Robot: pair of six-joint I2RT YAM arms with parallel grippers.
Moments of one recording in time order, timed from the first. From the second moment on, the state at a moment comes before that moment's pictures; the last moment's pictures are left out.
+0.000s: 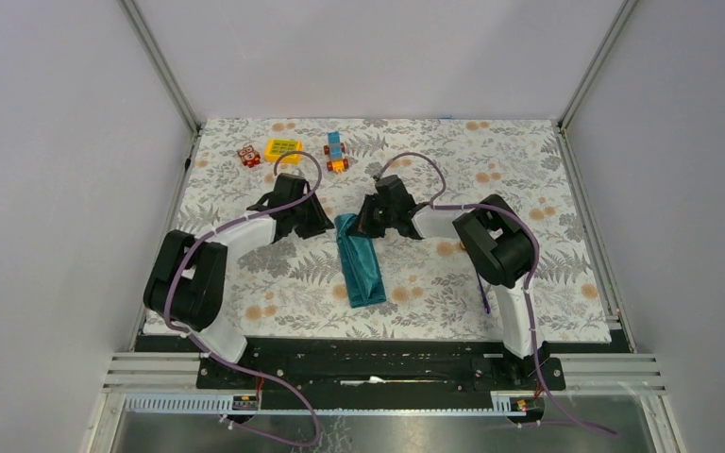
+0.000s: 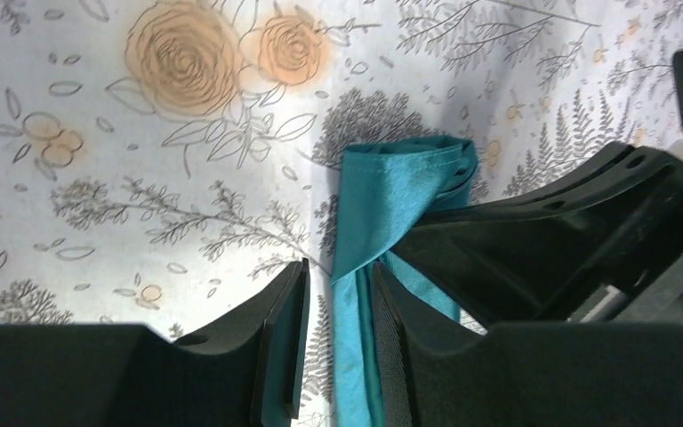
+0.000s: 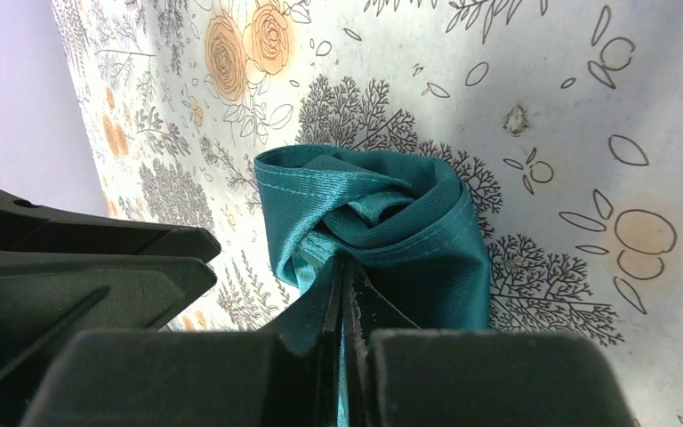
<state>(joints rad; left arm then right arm) -0.35 1.62 0.90 -0.14 0.14 -0.73 0.65 2.13 1.25 0.15 -0.34 0.89</state>
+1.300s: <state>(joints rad) -0.35 1.71 0.91 -0.06 0.22 -0.74 0.63 2.00 1.19 0.05 -0.37 0.77</state>
